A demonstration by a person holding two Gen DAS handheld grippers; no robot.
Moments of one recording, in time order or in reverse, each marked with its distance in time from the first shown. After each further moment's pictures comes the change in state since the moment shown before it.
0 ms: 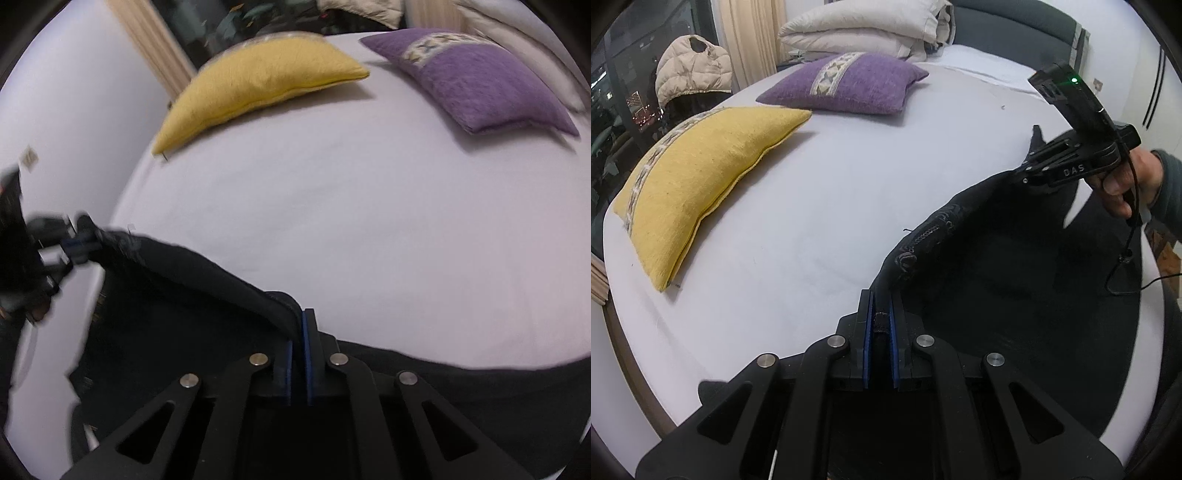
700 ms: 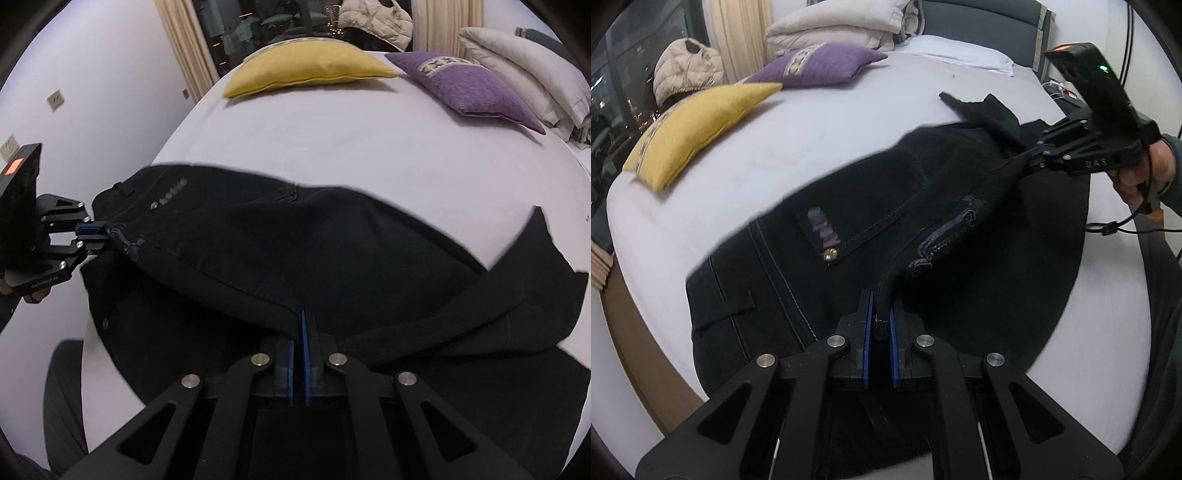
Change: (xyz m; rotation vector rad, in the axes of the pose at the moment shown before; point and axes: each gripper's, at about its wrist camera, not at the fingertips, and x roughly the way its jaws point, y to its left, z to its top) left arm -0.074 -0.118 -0.192 0.032 0.004 -0.013; right arm -0.034 0.127 -0.194 -0.154 -0.032 -0.154
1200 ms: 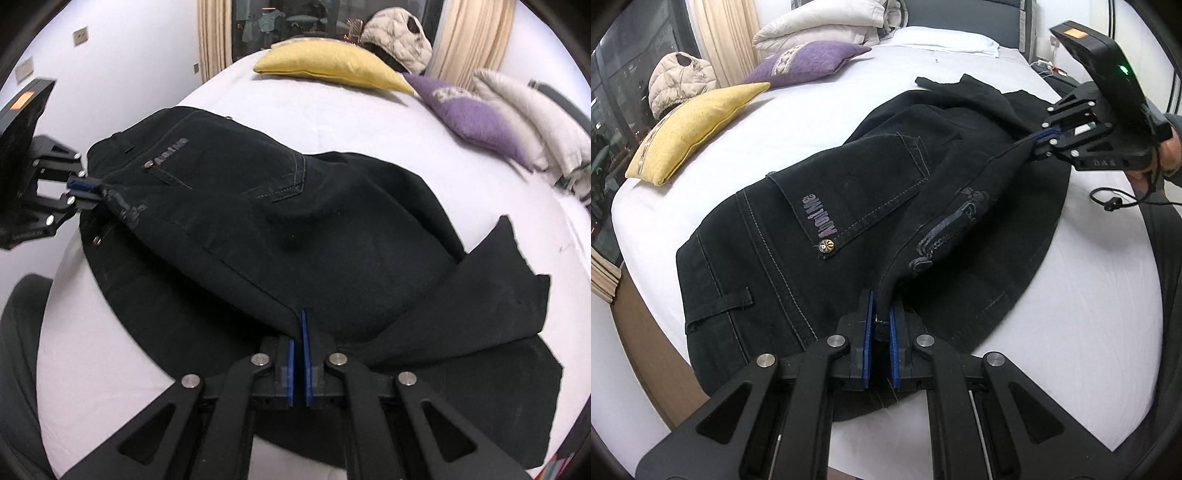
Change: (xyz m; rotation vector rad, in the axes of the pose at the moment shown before) left arm -0.014 -0.044 -0.051 0.072 0.006 0.026; right arm -0.007 0.055 -0.057 -0.180 -0.027 -0.174
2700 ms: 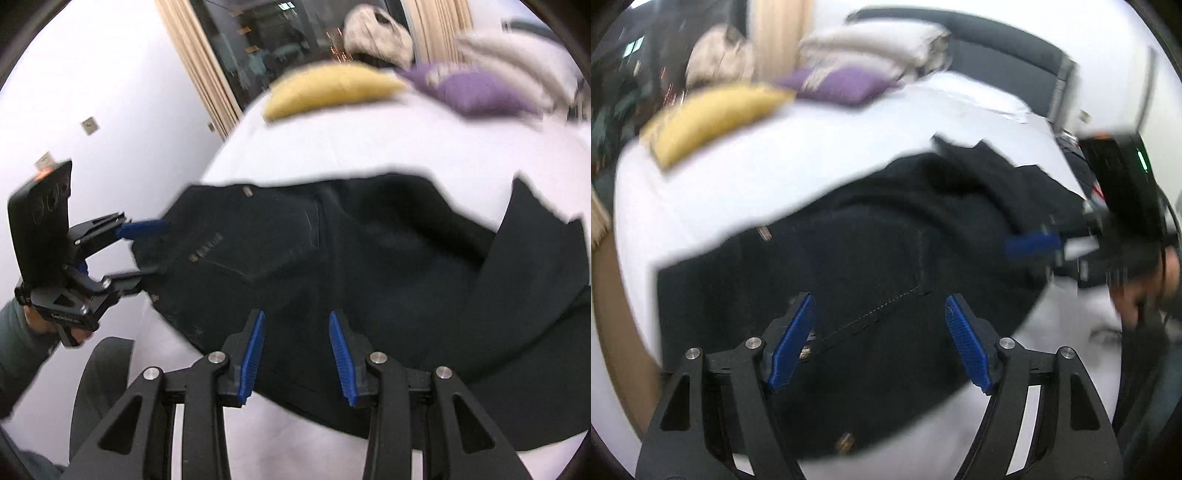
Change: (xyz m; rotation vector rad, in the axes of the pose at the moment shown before) left arm 0.043 0.006 0.066 -0.299 -0.083 -0.048; right arm -0.004 -0.026 -0.024 0.302 -0.045 0.289
